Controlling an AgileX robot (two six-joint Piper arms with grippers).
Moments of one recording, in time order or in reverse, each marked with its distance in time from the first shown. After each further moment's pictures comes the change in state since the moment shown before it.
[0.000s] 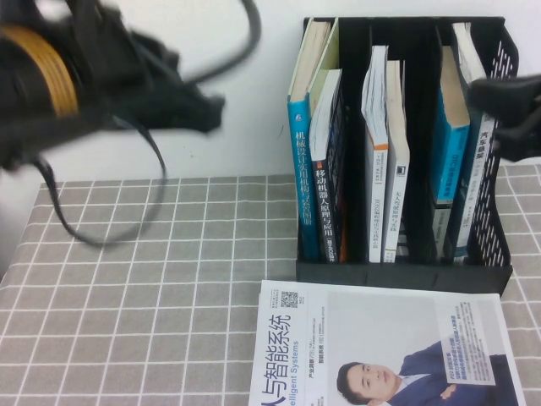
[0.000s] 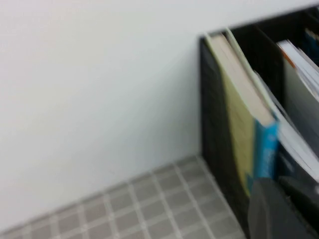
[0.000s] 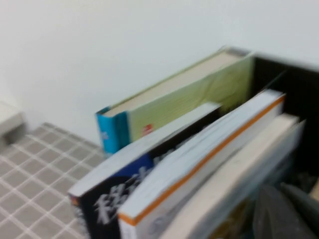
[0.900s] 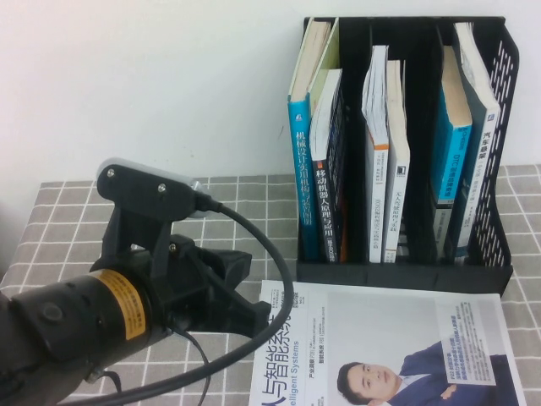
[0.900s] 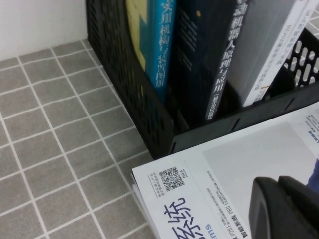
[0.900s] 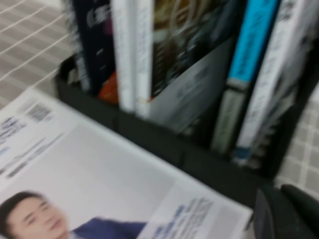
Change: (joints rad) right arm -0.008 -0.477 0.579 -0.375 -0.182 0.226; left arm 0.000 -0.040 0.555 -0.288 -0.483 -0.003
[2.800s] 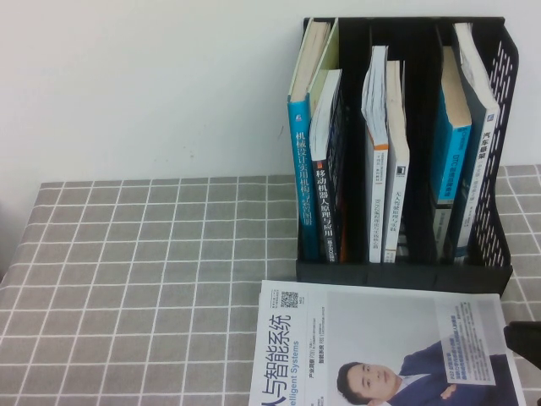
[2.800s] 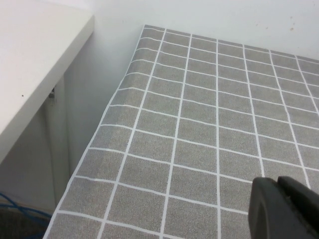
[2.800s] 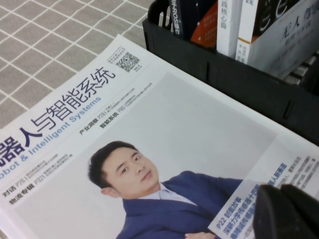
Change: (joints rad) right arm 0.000 0.121 0.008 0.045 0.205 -0.005; left arm 0.636 -1.155 0.771 0.029 0.216 -0.030
